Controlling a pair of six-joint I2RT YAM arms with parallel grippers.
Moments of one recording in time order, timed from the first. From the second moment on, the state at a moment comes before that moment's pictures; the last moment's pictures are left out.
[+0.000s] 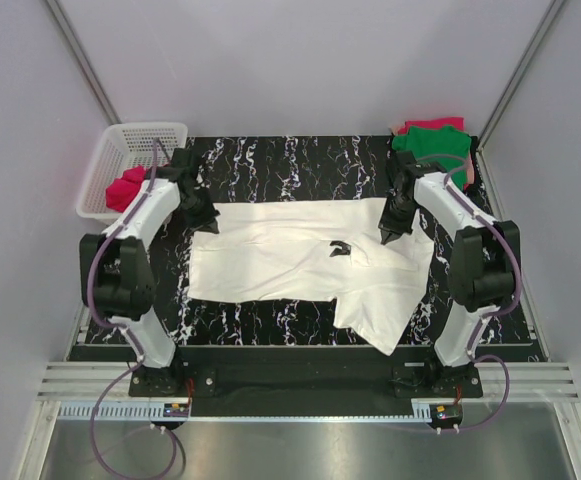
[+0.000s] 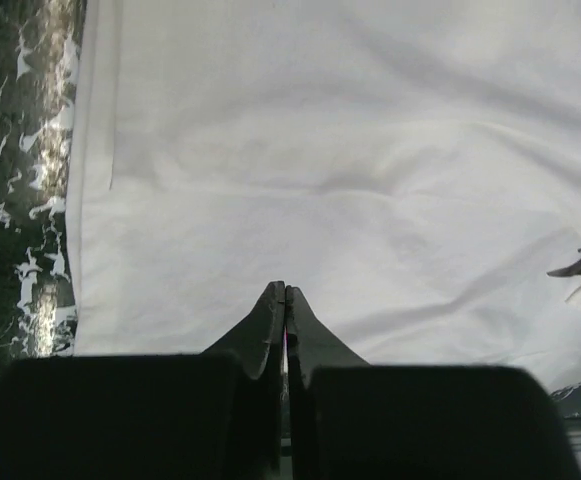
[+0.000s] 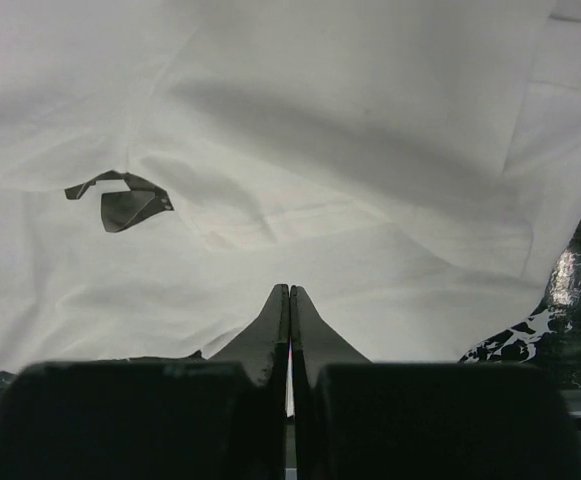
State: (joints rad) left arm -0.11 1.70 1.38 -0.90 0.13 -0.55; right arm 0.21 1.82 1.47 -1.02 -0.04 0.57
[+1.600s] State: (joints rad) left arm -0.16 2.29 1.99 -1.00 0.09 -0.50; right arm 0.10 2.42 2.15 -1.02 -0.14 0.40
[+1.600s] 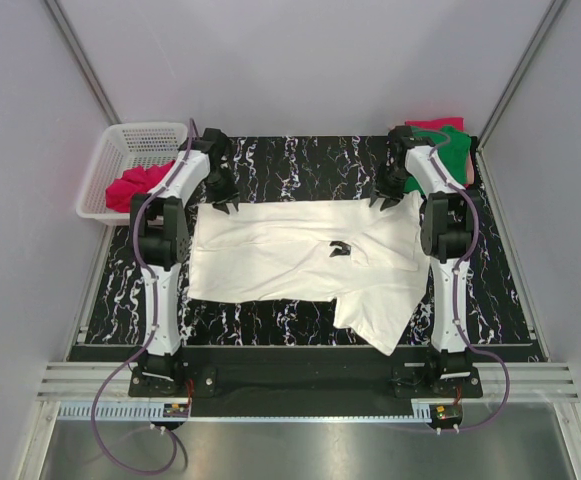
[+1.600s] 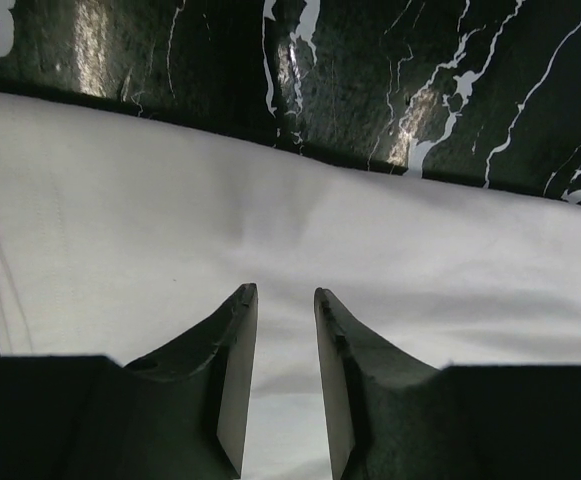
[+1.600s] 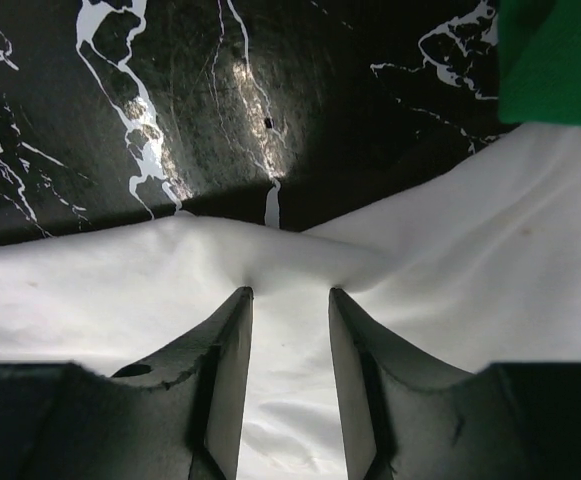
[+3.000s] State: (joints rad) left arm -0.09 2.51 2.29 -1.24 -0.03 -0.57; right arm 0.14 2.65 2.51 -1.16 -0.18 0.40
